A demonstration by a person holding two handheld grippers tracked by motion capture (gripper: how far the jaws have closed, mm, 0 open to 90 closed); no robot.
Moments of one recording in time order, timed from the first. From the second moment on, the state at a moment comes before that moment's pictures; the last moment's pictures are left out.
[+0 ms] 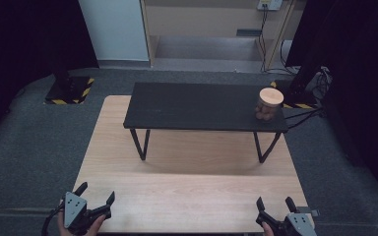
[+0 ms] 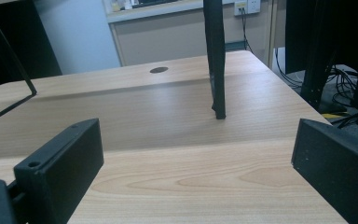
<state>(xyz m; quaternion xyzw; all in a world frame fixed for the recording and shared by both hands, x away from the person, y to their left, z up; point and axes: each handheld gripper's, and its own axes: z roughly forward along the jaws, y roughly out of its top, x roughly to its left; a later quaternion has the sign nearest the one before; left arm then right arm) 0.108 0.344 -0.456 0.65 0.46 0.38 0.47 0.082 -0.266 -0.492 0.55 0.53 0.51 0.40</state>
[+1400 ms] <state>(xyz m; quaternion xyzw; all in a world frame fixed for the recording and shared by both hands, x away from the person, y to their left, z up) 0.099 0.341 -0.459 0.63 0.47 0.39 0.48 0.074 -0.270 -0.493 0.54 0.51 0.53 0.41</state>
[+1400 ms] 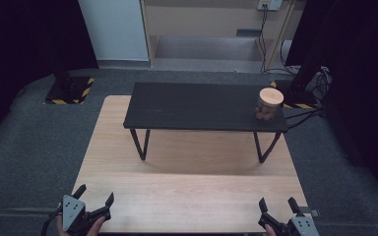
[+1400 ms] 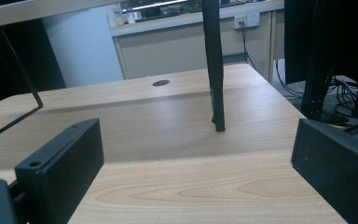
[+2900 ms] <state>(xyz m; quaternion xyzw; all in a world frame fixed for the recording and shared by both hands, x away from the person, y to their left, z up) 0.105 0.341 -0.460 0.63 0.47 0.38 0.48 0.074 -0.271 -0.498 0.55 0.50 0.52 0.41</state>
